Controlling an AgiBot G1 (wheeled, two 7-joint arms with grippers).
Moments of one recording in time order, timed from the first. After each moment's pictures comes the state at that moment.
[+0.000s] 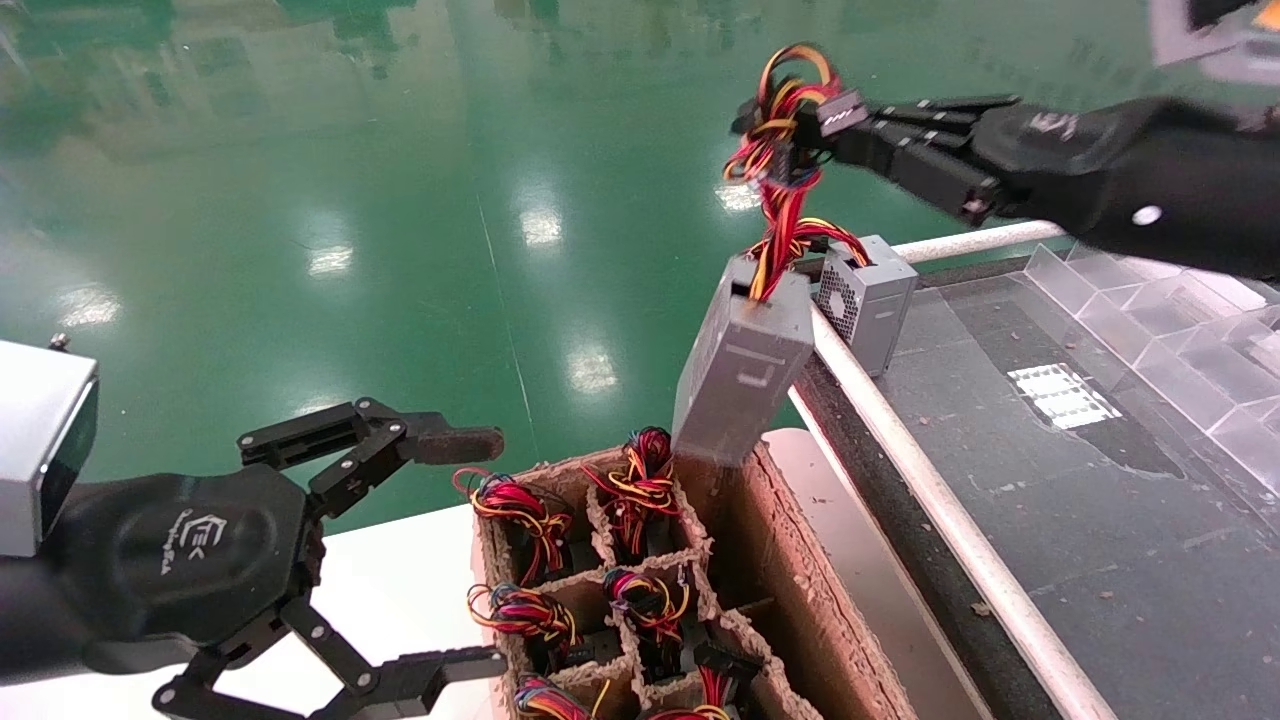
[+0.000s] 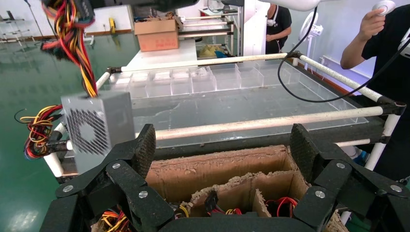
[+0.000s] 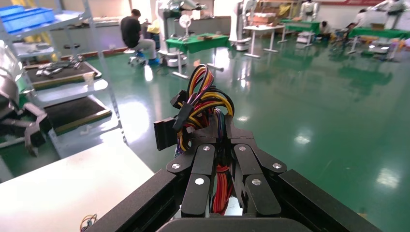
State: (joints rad) left arm -1.08 0.60 0.33 -1.28 0.71 1.49 -0.17; right arm 1.77 -0.90 -0.51 0.33 -0.96 -1.58 0.07
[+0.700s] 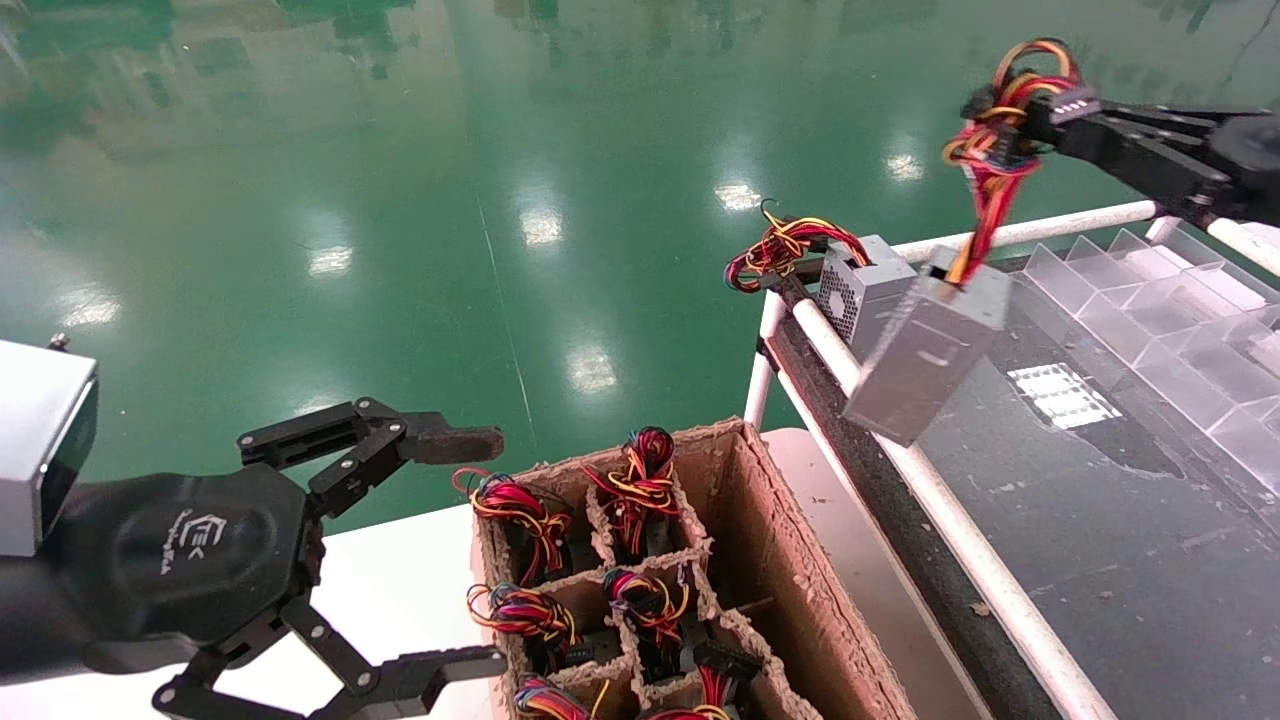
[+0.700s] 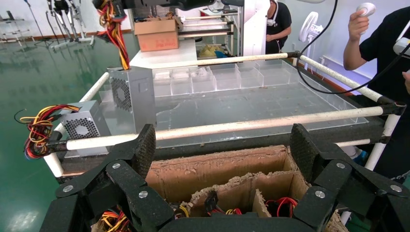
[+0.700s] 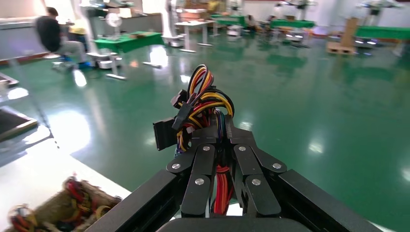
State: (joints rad) left arm -1.08 0.60 0.33 -1.28 0.71 1.49 -0.17; right arm 1.79 -0.73 -0.53 0.17 -0.95 -1.55 -0.01
